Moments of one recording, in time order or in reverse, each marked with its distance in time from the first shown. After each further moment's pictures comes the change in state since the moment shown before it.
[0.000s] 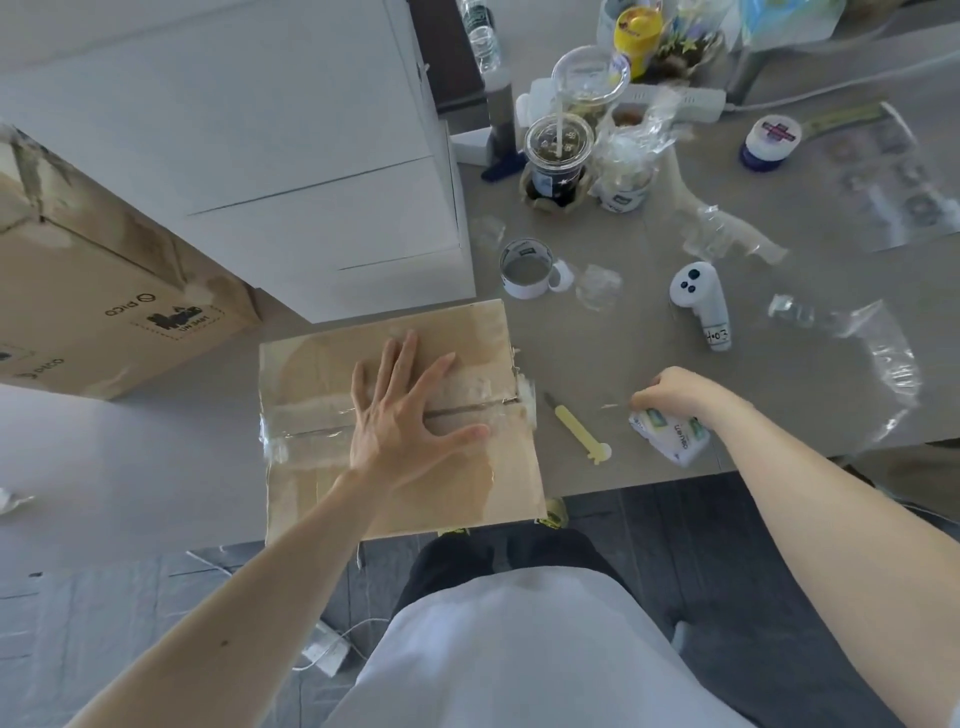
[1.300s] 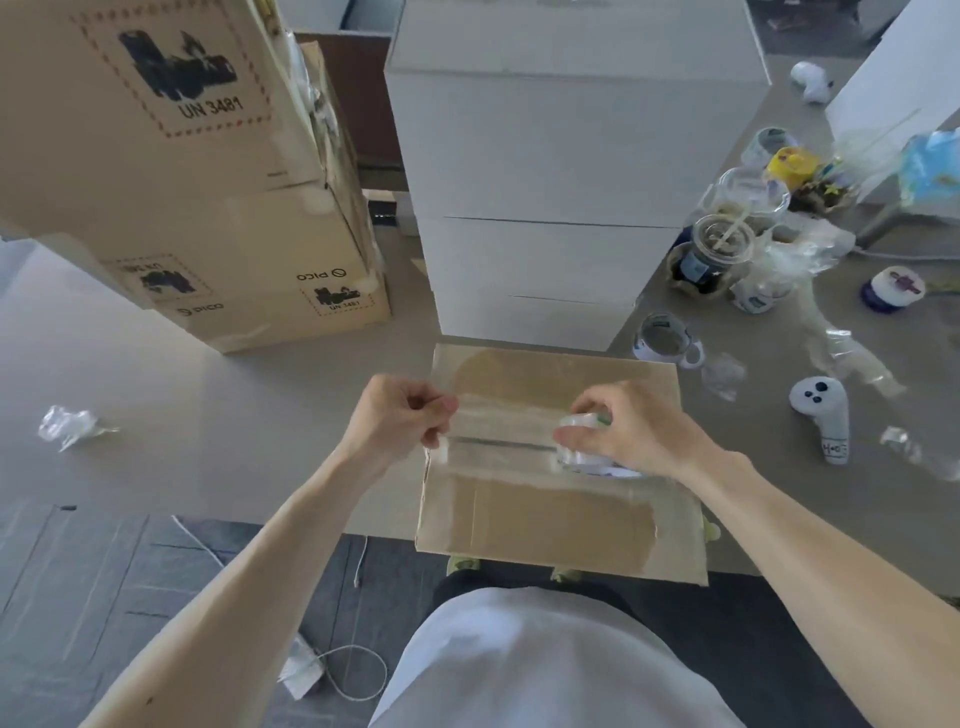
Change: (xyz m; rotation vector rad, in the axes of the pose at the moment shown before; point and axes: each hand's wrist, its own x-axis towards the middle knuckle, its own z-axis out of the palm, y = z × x) left_hand -0.041 -0.159 -0.098 -1.055 0.029 -0.400; right_hand -0.154 -0.242 0.083 -0.297 0.235 -0.749
